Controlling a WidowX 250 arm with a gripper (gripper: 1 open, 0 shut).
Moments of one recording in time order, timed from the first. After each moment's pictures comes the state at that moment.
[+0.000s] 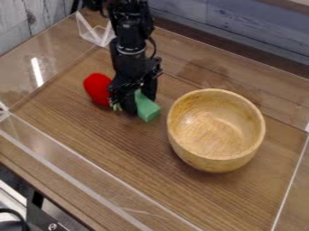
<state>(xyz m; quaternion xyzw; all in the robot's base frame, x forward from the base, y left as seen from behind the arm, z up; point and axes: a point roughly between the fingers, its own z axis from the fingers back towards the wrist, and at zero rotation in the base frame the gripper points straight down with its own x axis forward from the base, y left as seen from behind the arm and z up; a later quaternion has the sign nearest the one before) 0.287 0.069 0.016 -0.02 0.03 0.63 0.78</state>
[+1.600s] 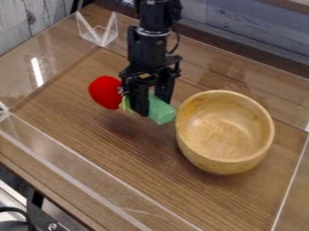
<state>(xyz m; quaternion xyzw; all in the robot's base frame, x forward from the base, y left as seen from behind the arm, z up) 0.267 0.017 0.059 0.04 0.11 0.59 0.80</state>
